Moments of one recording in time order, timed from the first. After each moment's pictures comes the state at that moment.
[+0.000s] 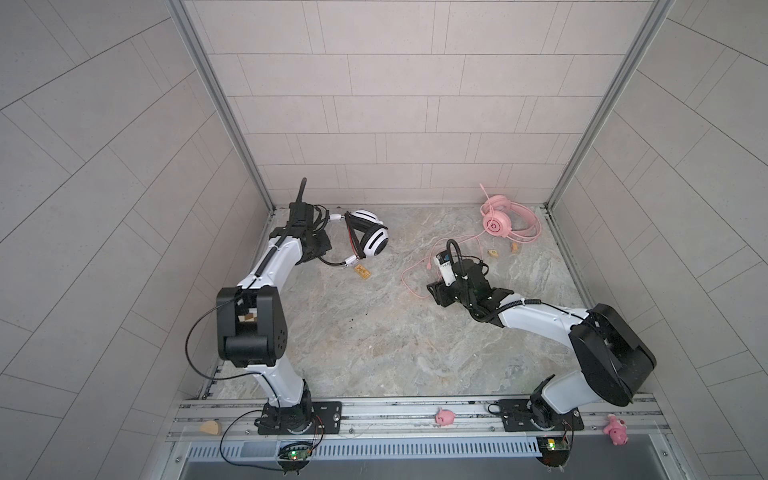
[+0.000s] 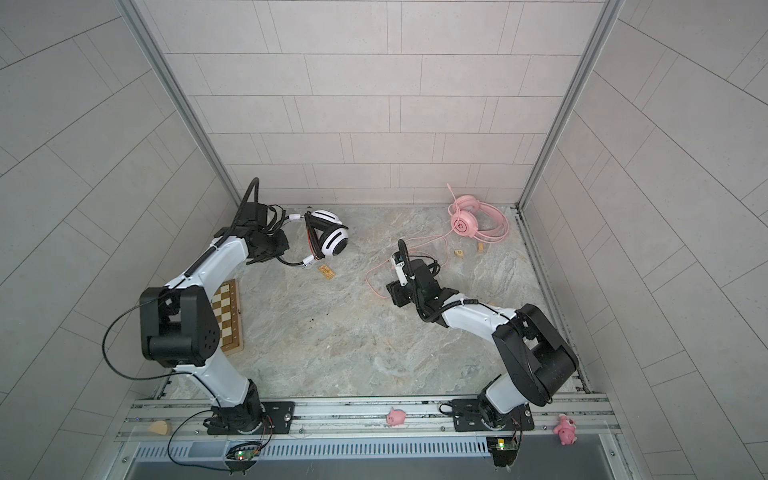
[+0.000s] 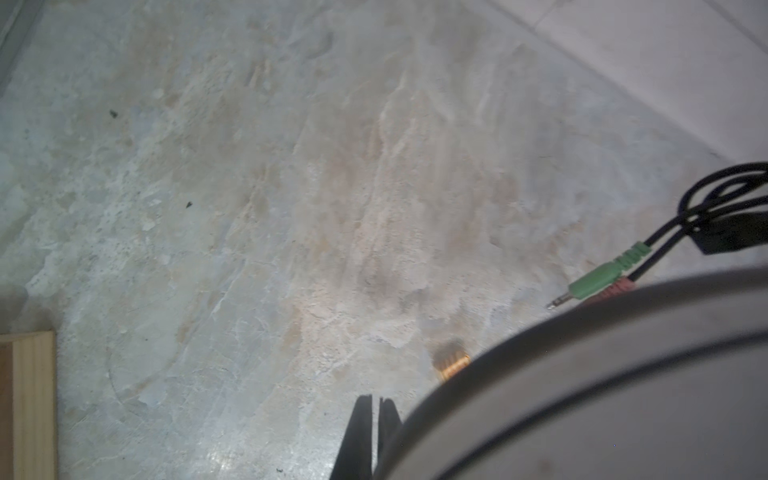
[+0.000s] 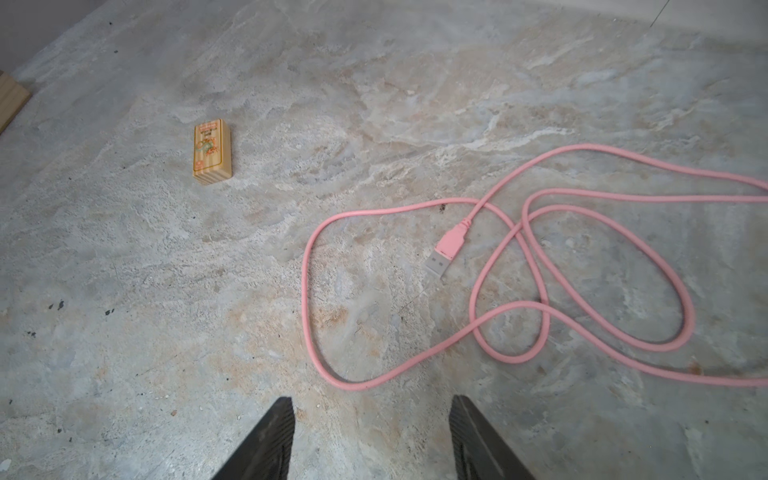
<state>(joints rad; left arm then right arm) 0.04 1.76 1.38 -0.66 0.05 -0.42 0.58 1.49 0.75 0.11 0.02 0.14</state>
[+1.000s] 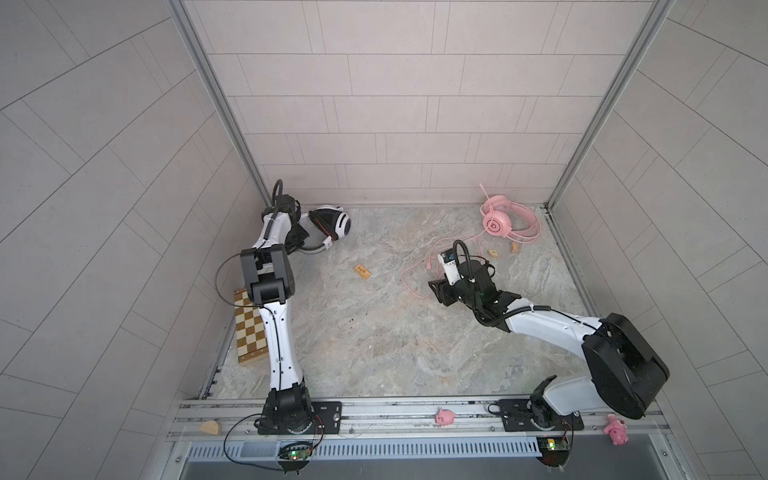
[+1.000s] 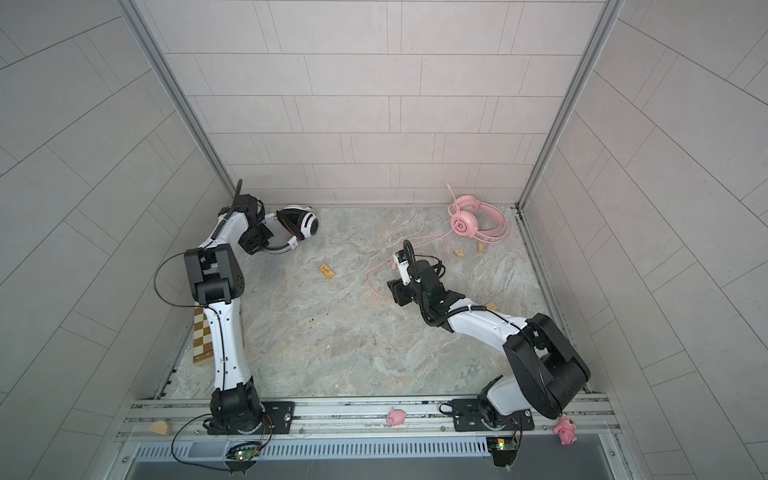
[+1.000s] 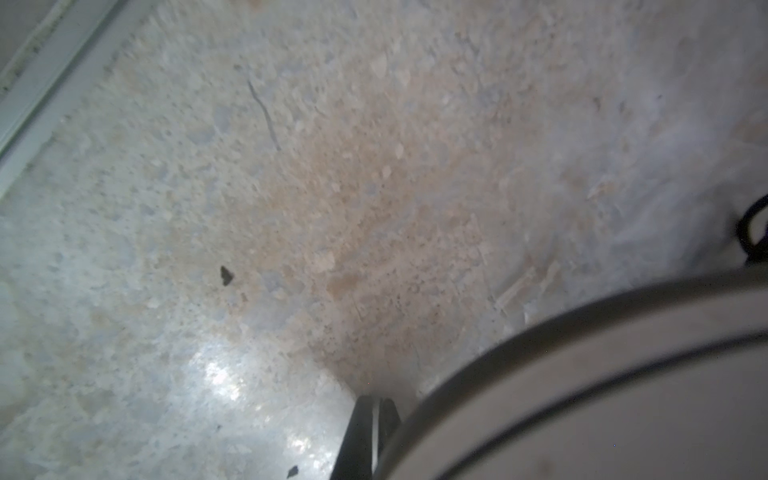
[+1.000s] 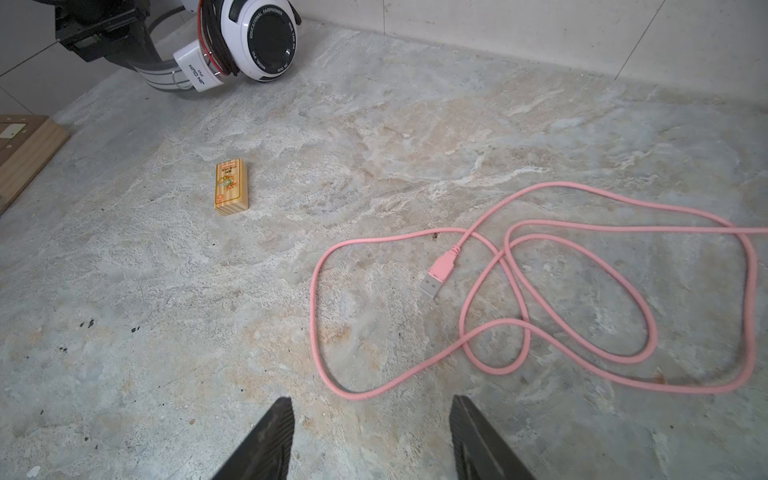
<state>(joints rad) 0.22 2.49 2.18 -0.98 -0.07 -0.61 0.58 1.43 0.71 0.14 0.03 0.14</state>
